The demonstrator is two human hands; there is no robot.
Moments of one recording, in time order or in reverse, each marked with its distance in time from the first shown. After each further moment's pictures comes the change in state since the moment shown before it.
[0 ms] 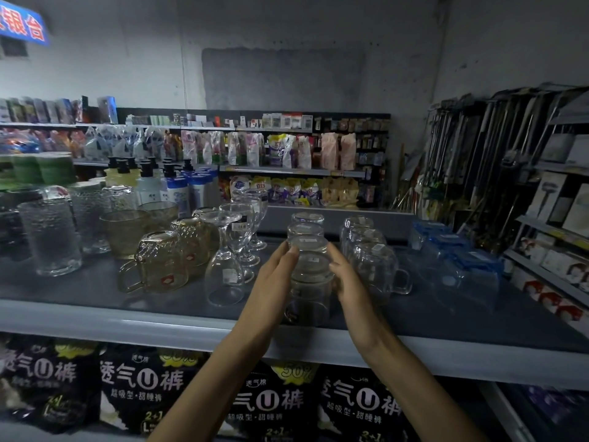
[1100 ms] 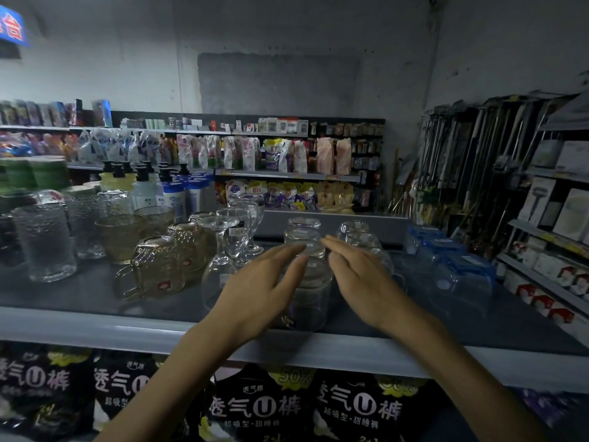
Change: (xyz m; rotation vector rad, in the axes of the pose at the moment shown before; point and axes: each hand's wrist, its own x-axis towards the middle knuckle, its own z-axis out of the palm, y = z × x) left_hand 0.004 0.019 -0.030 0.946 -0.142 0.408; right_hand 0.011 -0.039 -0.031 -0.802 -0.065 -0.210
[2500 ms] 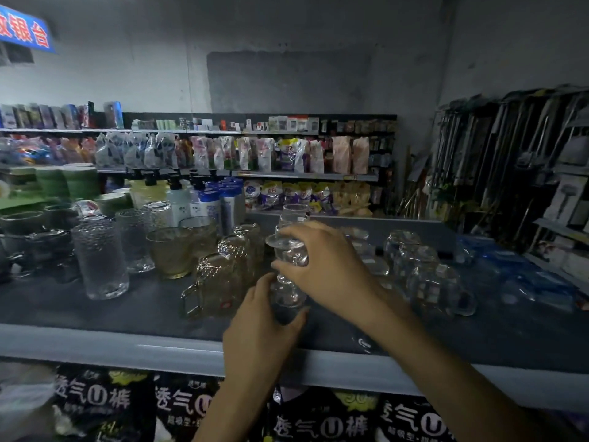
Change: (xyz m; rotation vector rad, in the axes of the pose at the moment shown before) left_hand -0.042 -0.081 -0.018 -0.046 0.254 -0.418; right_hand 0.073 -0.118 0.071 -0.109 0.119 -0.164
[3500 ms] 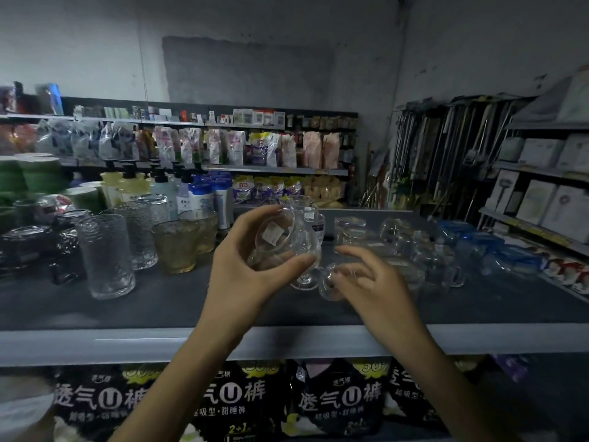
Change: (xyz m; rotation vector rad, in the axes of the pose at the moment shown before) left_hand 0.018 -0.001 -0.111 -0.887 -0.144 0.309; right_hand -0.076 -0.026 0.023 0.446 0.208 0.440
